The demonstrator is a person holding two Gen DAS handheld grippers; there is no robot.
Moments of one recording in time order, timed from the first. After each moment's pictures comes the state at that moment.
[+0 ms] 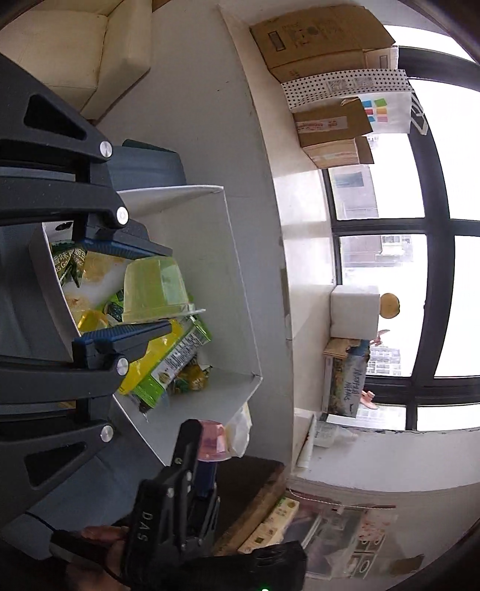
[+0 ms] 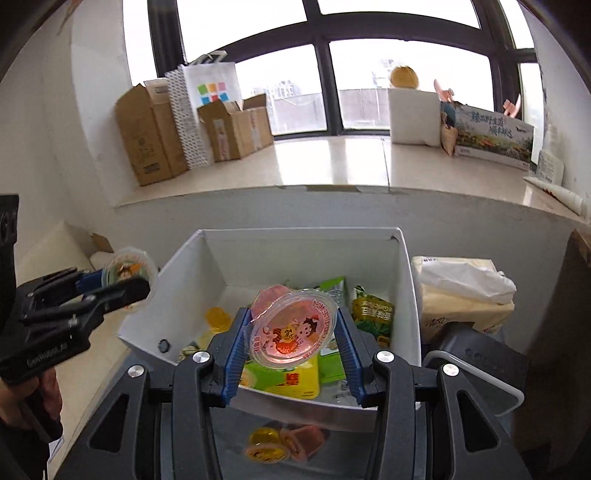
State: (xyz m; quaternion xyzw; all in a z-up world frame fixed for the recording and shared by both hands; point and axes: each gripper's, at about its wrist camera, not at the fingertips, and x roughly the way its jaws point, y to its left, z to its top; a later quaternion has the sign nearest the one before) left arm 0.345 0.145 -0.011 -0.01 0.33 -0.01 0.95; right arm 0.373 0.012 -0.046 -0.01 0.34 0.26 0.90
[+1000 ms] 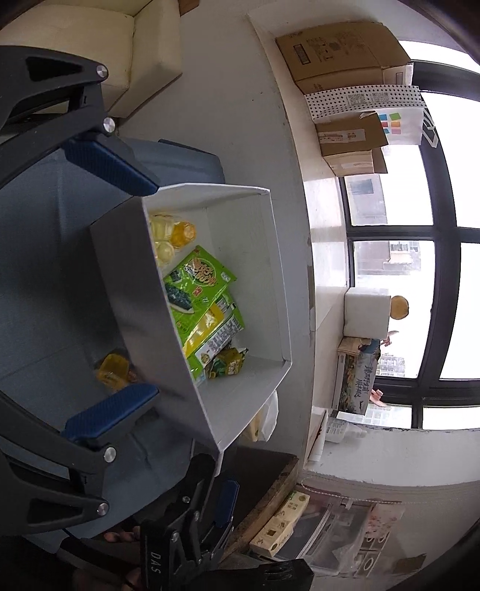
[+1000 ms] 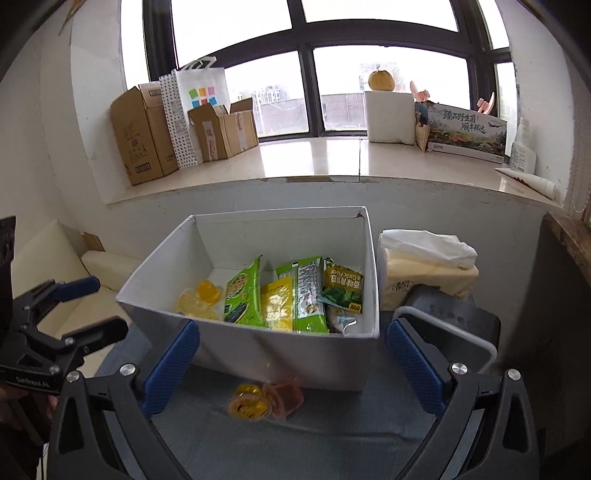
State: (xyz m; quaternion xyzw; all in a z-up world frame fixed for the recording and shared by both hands) left arm 0.274 0.118 -0.024 -0.03 0.33 -0.01 0.94; right arm 0.303 -0.029 -0.044 0.00 0.32 0.24 0.92
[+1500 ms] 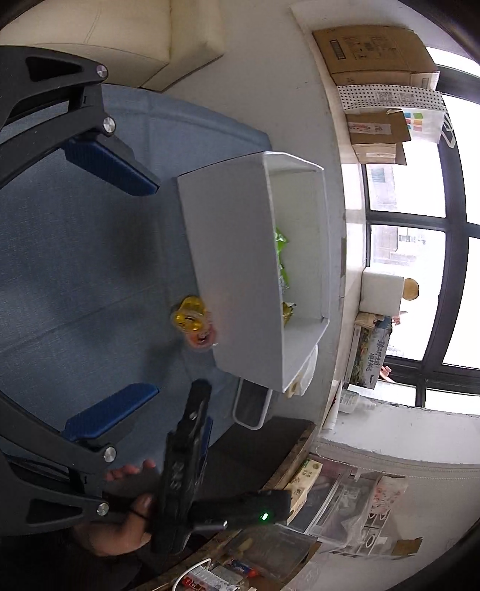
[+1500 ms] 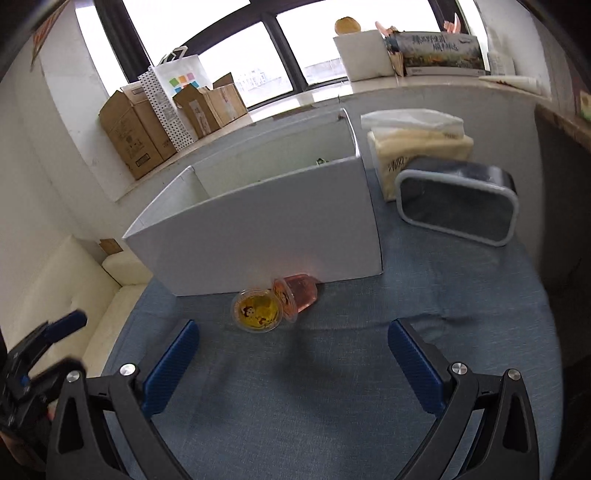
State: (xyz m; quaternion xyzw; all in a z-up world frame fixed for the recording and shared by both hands) left arm 0.196 0.080 -0.064 -0.07 0.35 -0.04 0.94; right arm 0.279 -0.053 -0.133 0.09 0.40 0.25 0.88
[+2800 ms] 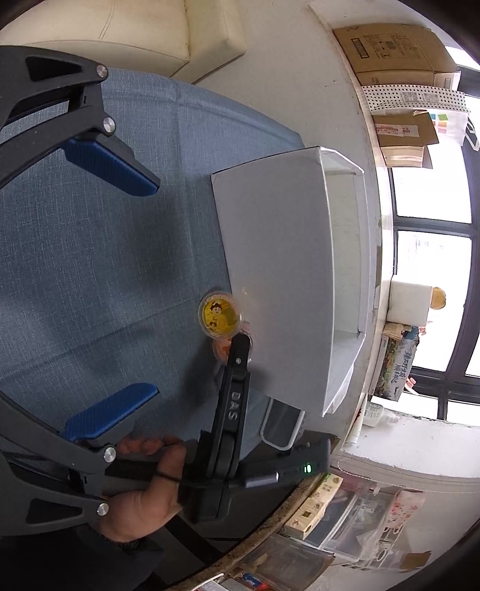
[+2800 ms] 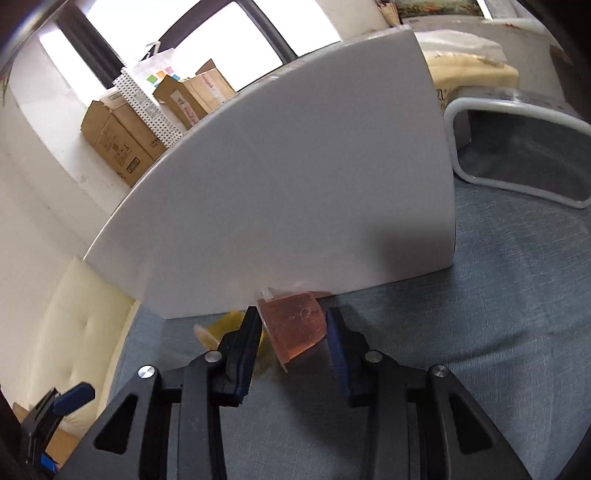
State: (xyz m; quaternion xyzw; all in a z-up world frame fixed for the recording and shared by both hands) left arm 0.209 0.084 -0.106 -0.07 0.39 -0.03 0.92; right arm 0.326 -0.020 -0.177 0.14 0.43 0.27 0.85
